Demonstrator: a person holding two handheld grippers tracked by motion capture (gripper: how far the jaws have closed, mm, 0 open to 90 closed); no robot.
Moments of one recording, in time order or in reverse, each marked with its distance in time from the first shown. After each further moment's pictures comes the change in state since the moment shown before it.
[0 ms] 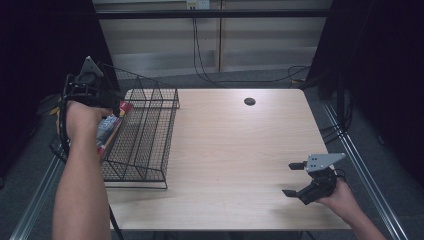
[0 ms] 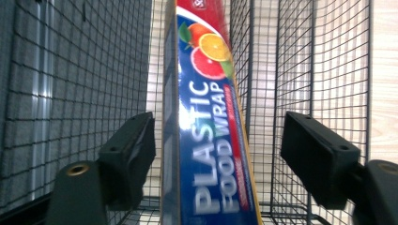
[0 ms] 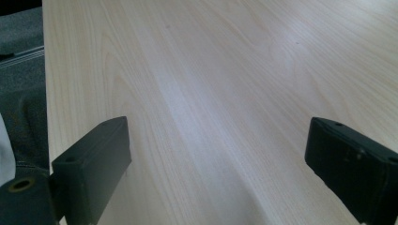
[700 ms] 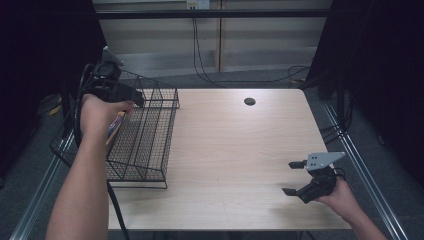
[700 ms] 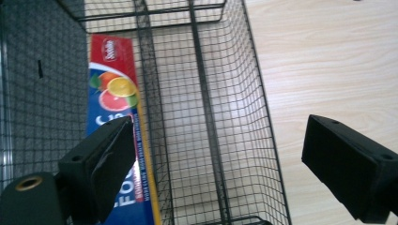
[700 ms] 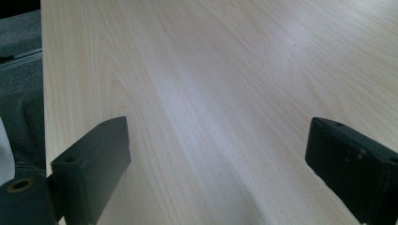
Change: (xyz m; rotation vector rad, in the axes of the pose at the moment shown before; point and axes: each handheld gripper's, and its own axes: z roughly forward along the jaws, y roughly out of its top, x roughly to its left) left arm -0.051 0.002 -0.019 -0.115 -0.145 0.166; right arm -0.002 0.001 0.000 -0.008 0.002 0.006
